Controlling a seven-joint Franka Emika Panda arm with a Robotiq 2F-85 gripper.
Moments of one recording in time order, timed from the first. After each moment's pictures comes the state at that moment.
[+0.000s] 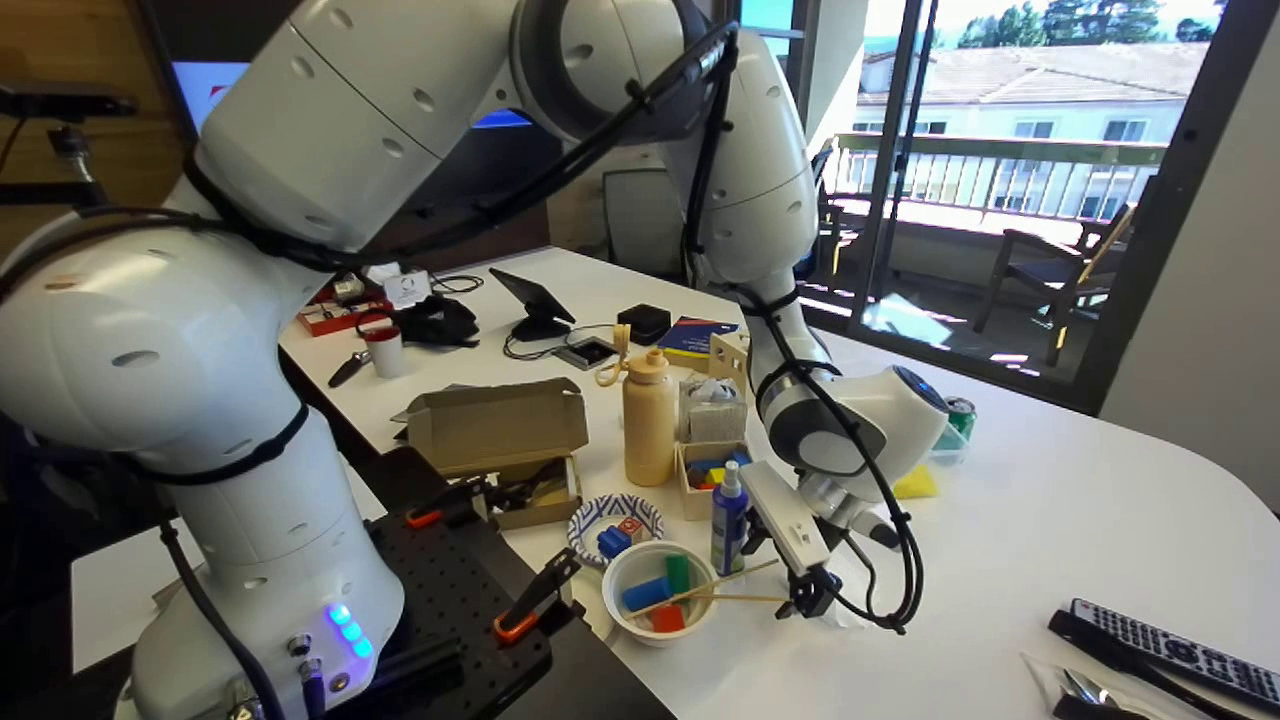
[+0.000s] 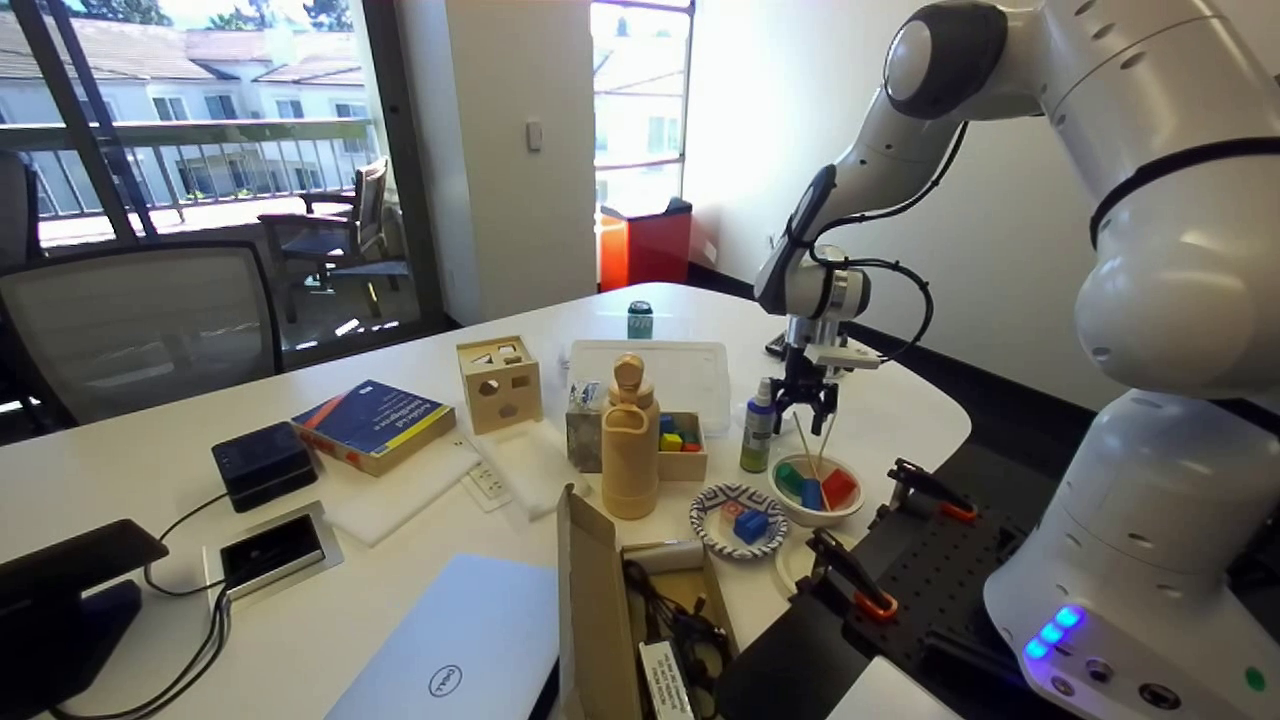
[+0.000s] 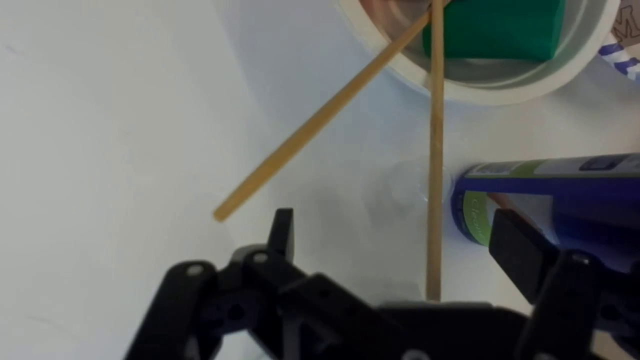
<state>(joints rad) -0.48 0.85 -0.06 -1.93 0.31 2.41 -0.40</state>
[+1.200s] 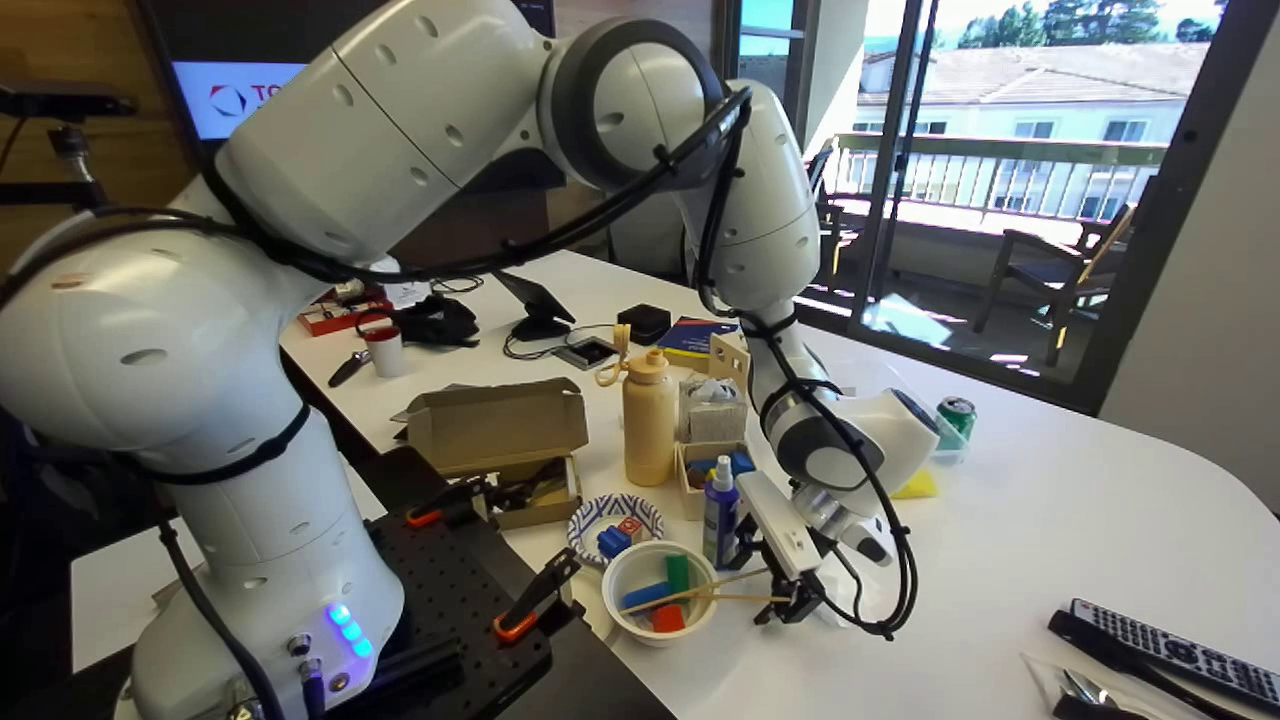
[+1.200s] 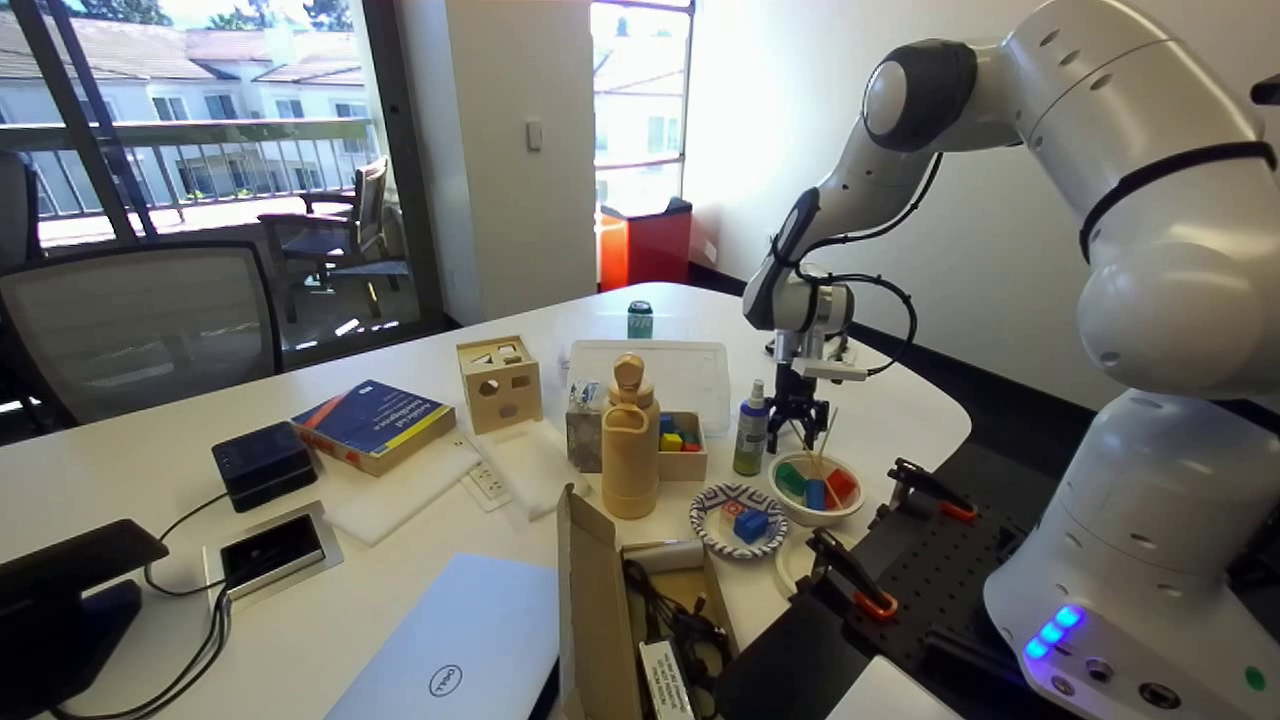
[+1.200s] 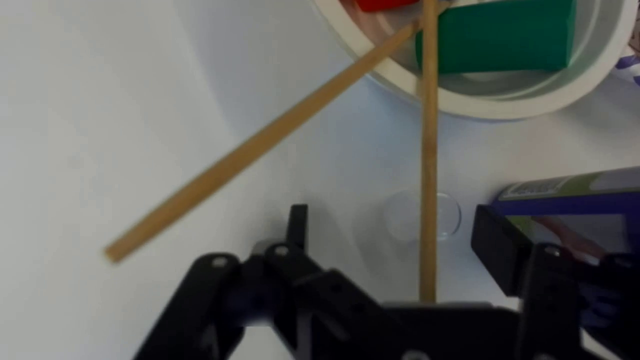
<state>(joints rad) -0.46 0.96 -0.06 -1.81 0.28 2.31 -0.34</state>
